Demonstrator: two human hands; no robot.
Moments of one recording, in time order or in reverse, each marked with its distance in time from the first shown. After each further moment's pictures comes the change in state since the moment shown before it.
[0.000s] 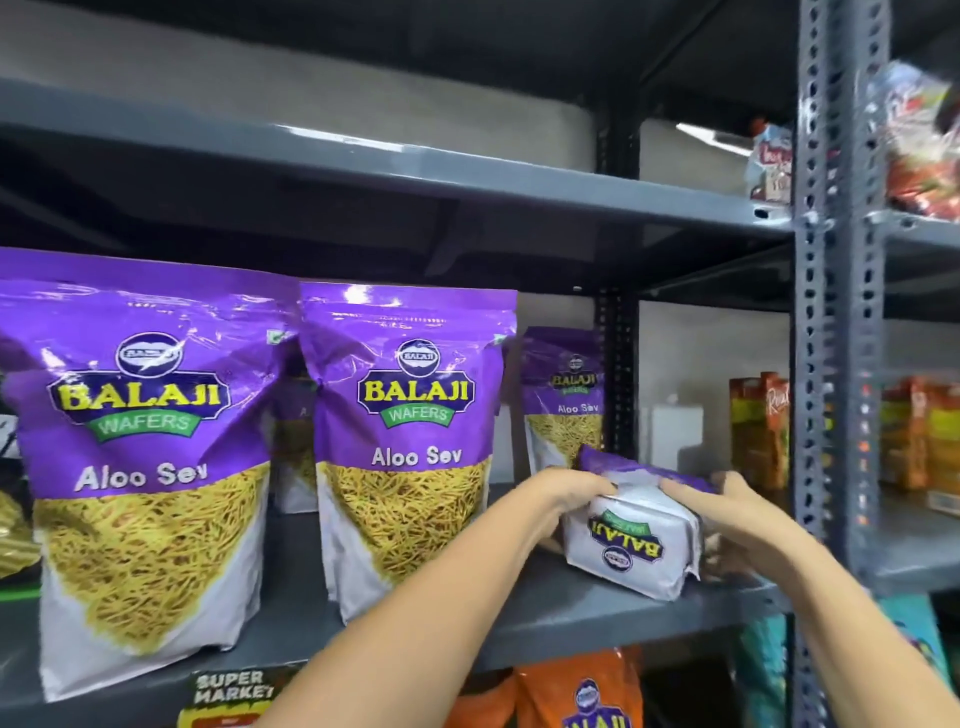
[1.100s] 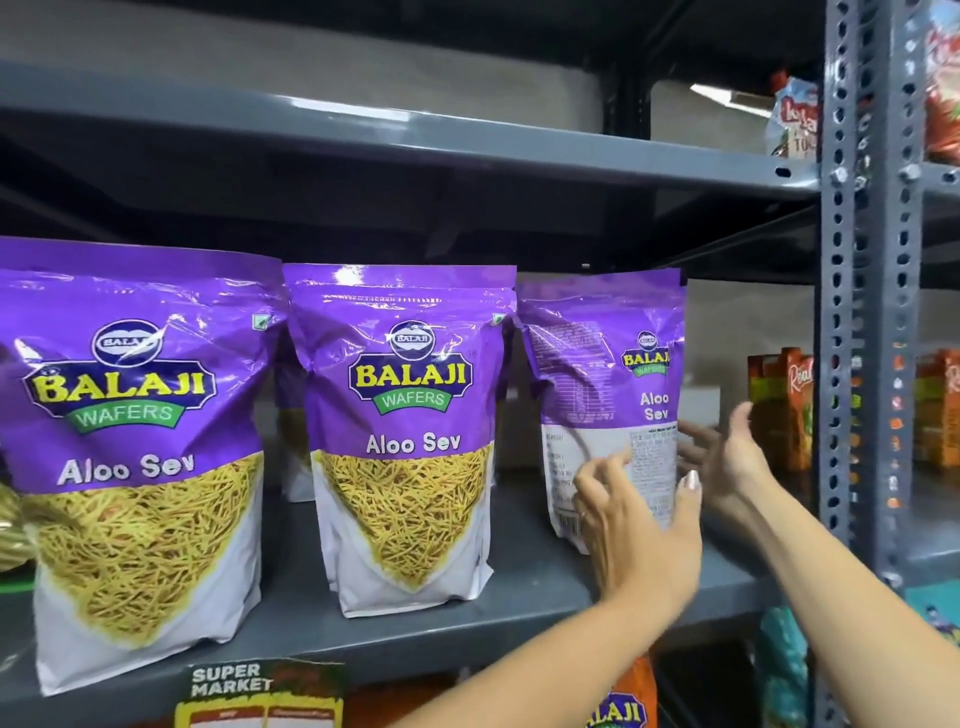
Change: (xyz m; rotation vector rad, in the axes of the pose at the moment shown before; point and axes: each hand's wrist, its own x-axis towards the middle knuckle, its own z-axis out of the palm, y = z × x) left_hand -0.025 -0.035 0.084 0.016 0.623 0.621; right_hand 0.088 0.004 0.015 0.680 -0.195 -0.076
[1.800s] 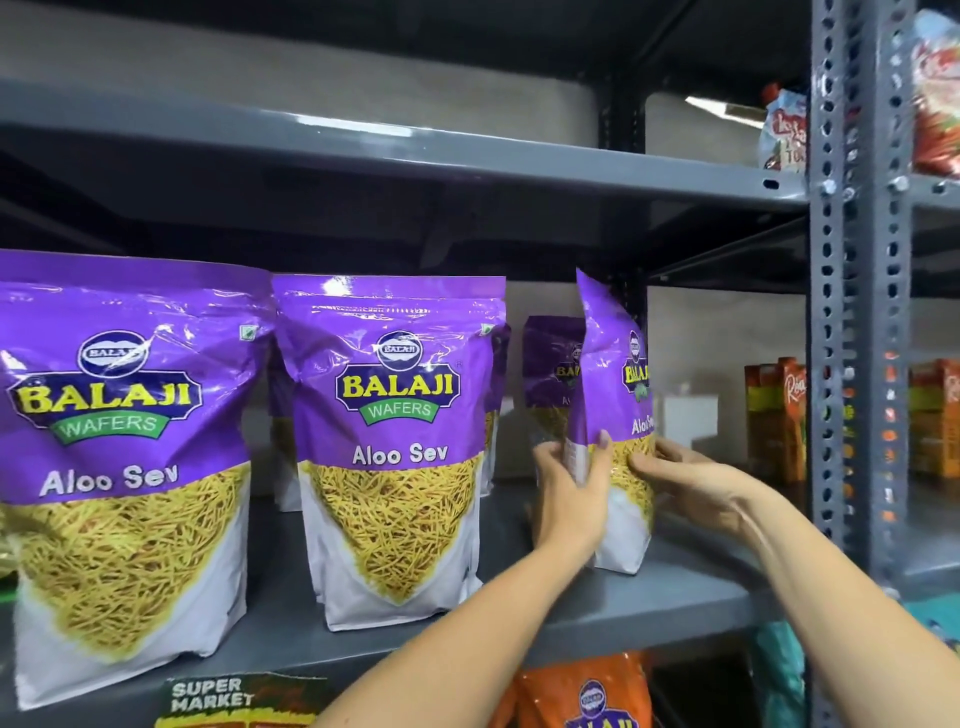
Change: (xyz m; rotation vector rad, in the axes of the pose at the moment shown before) left_hand 0.058 -0.020 -0.016 -0.223 -0.071 -0.263; right_hand -0.018 -0.003 0.008 -0.337 -0.442 0.035
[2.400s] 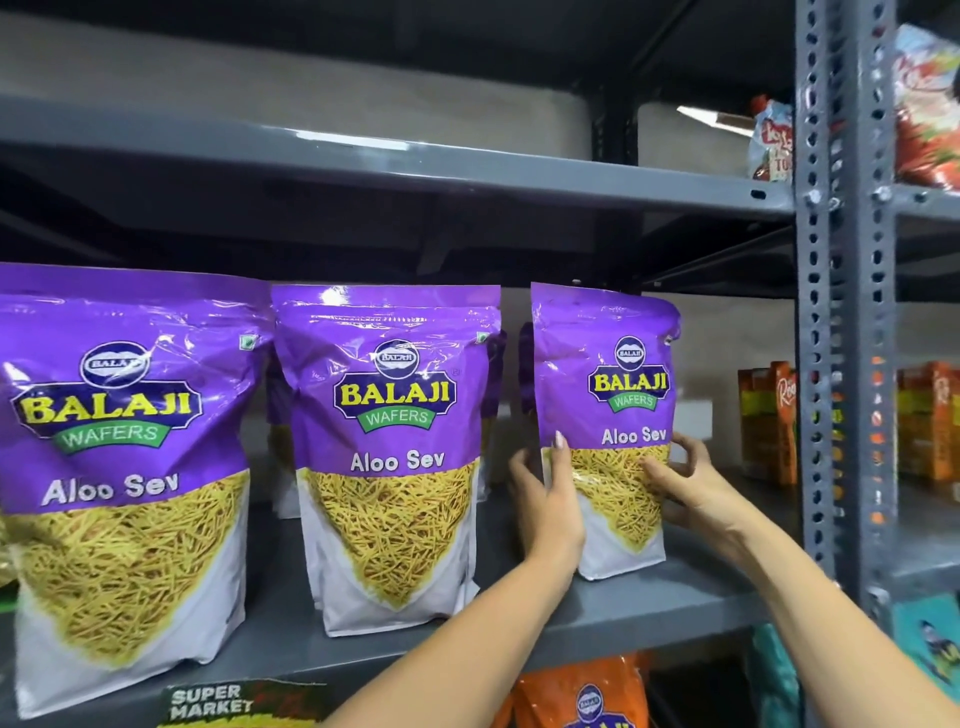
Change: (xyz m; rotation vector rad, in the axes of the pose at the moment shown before) left_hand 0.003 -0.008 -0.001 -0.260 0.161 -0.044; right_hand -0.020 0.013 0.004 -0.004 0.302 -0.177
